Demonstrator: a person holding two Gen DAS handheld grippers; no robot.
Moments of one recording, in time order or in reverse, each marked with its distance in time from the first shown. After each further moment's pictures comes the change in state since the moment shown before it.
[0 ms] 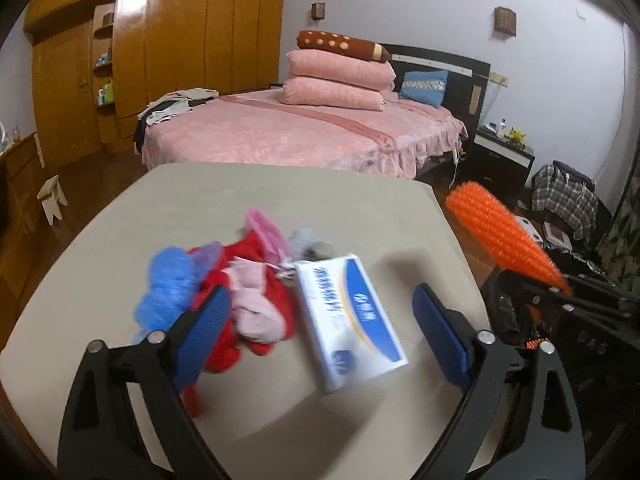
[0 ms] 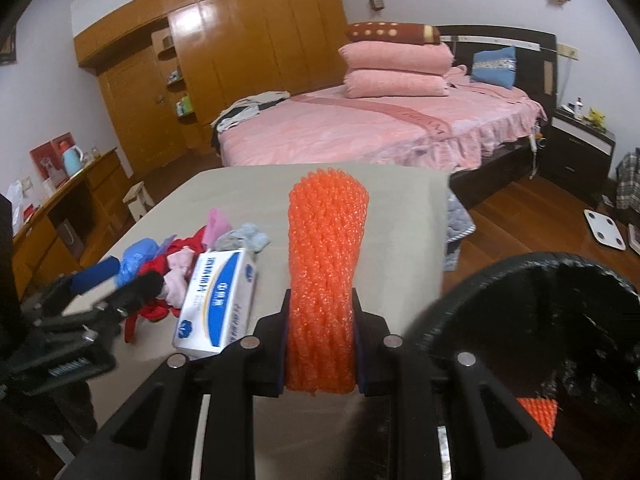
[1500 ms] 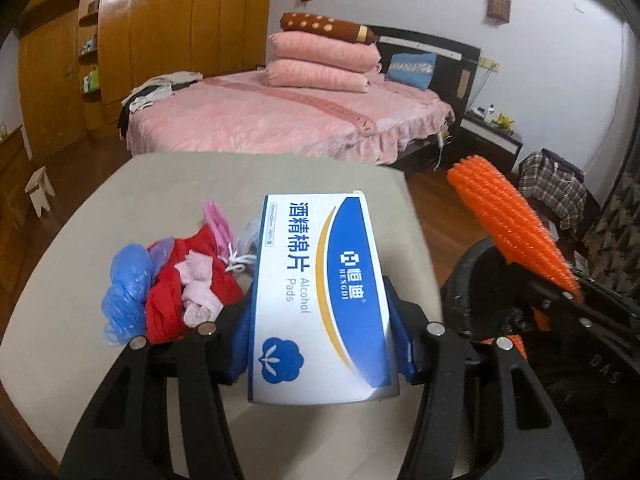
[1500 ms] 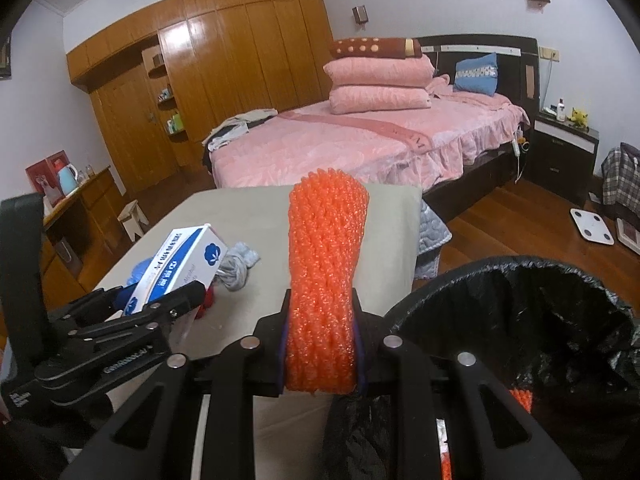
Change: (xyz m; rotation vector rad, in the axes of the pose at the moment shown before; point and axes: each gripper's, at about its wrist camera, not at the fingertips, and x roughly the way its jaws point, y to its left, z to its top) left arm -0.015 -0.040 0.016 -0.007 0.067 -0.051; right arm -0.044 -0.011 0.004 0.024 -0.061 -0.019
